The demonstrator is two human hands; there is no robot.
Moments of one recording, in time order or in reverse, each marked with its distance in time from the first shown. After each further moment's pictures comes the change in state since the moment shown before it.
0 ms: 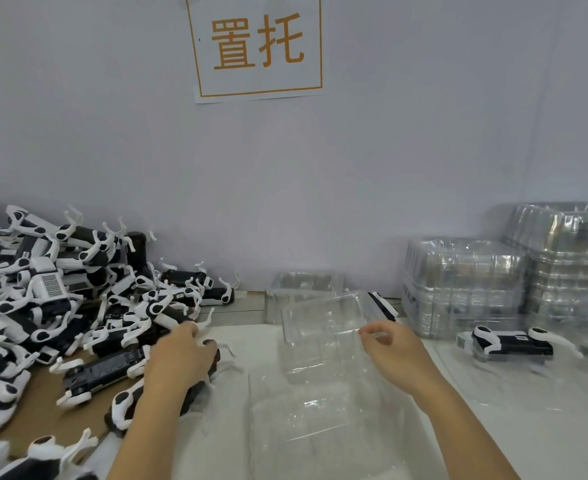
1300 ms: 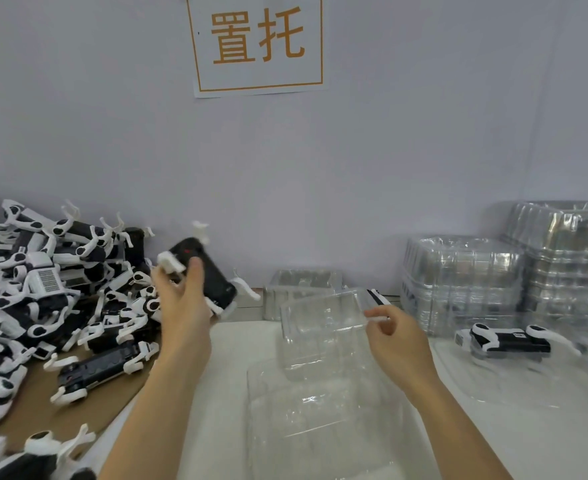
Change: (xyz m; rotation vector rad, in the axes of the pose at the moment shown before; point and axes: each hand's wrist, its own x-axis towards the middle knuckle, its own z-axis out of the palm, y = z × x) left_hand -0.017 0.053 -0.024 -1.477 0.136 0.127; right_hand 0.000 -0.003 0.007 0.085 0.191 -0.121
